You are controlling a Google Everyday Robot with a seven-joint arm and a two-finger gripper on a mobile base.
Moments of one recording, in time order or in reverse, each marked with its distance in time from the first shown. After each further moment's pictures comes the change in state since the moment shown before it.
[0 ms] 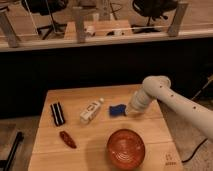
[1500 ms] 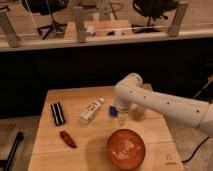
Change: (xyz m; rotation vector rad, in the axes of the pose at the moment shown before) arm -0.054 0.003 0.031 0.008 0.314 -0.174
